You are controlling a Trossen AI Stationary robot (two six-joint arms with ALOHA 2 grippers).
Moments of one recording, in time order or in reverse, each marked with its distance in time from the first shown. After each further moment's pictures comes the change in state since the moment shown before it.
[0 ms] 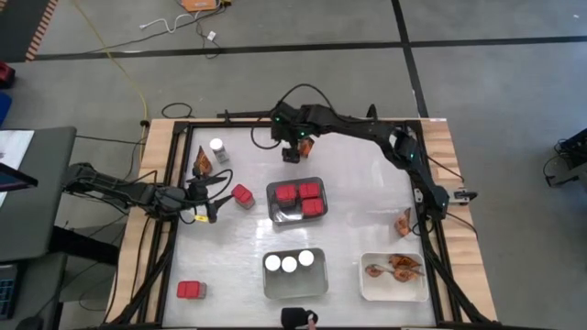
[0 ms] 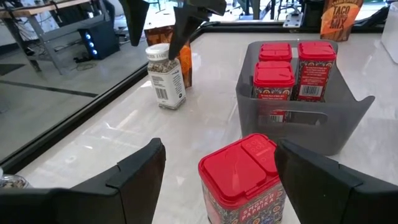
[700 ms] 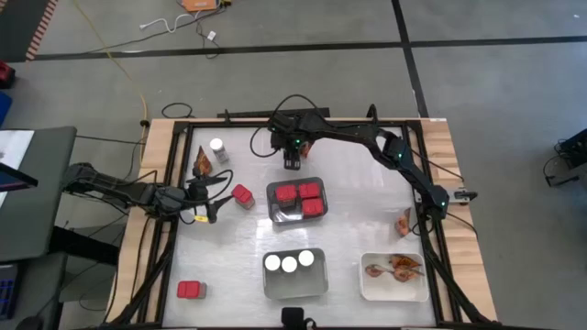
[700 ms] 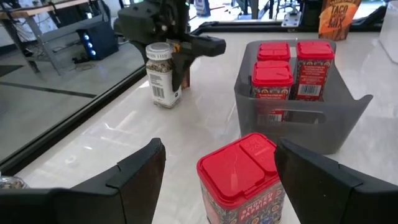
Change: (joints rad) left arm 0.000 0.000 0.000 0.000 0.005 0.006; right arm -0.005 0.126 0.000 -0.015 0.002 -0.001
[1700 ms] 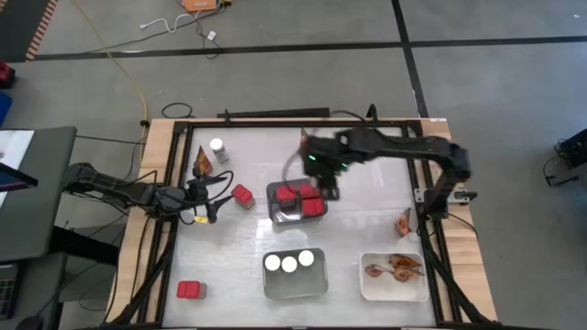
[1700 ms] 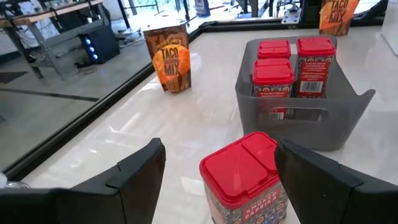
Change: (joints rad) left arm 0.000 0.000 0.000 -0.007 -0.001 0.033; right arm 0.279 -0.606 -0.335 -0.273 -0.007 0.213
